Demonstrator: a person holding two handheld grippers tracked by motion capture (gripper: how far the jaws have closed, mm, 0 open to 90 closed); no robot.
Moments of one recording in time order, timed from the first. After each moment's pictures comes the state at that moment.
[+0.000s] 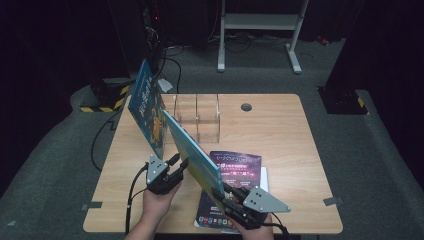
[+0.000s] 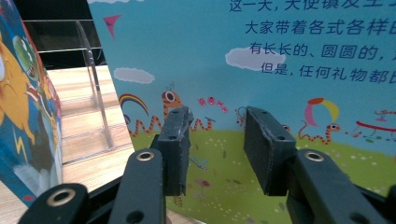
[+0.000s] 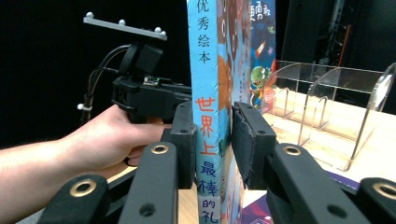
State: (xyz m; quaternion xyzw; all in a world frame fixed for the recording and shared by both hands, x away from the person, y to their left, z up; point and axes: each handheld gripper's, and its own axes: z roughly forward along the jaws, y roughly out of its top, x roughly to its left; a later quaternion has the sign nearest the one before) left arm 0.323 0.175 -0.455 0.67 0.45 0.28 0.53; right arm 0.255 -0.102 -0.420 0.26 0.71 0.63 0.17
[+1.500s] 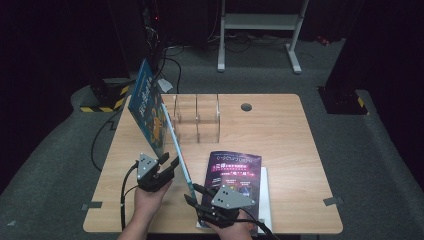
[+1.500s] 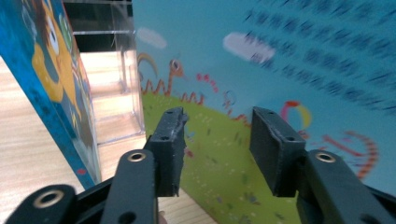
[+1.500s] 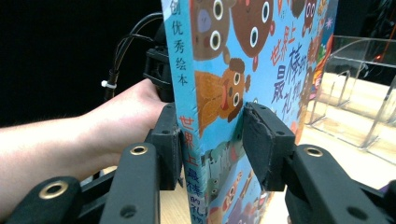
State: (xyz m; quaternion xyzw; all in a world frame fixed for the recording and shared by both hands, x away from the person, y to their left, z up) left arm 0.328 0.203 -0.460 0.66 0.47 0.28 0.52; right arm 0.264 -0.043 -0.442 0.23 0.75 0.61 0.13
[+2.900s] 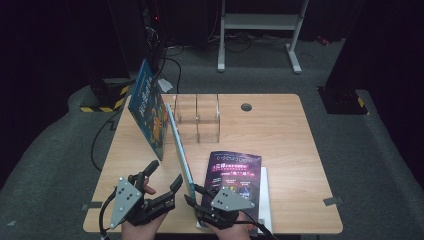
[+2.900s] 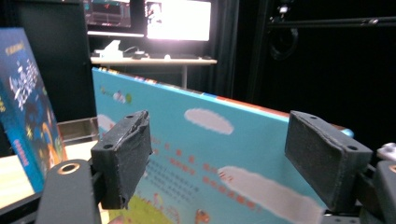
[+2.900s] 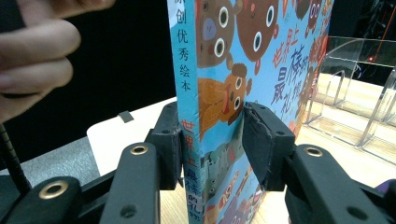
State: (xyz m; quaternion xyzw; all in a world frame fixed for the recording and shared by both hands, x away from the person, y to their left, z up) left arm 0.219 0.179 -0.360 0.61 0.38 0.34 0.61; right arm 0.261 -0.041 -0.445 0.23 0.75 0.61 0.14
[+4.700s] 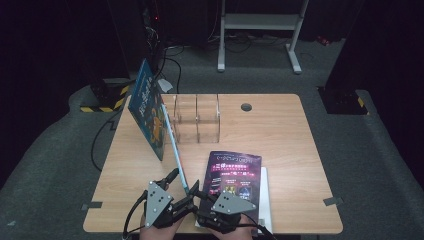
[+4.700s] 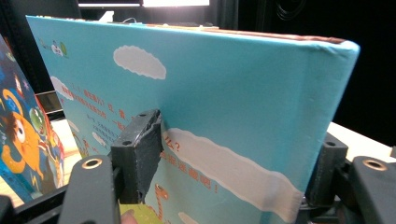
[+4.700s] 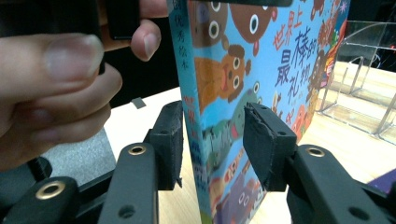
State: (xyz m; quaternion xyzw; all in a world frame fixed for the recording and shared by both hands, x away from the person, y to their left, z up) left arm 0.228 0.140 -0.394 0.66 0.39 0.34 0.55; right arm 0.255 -0.049 -0.449 0.22 0.76 0.60 0.12
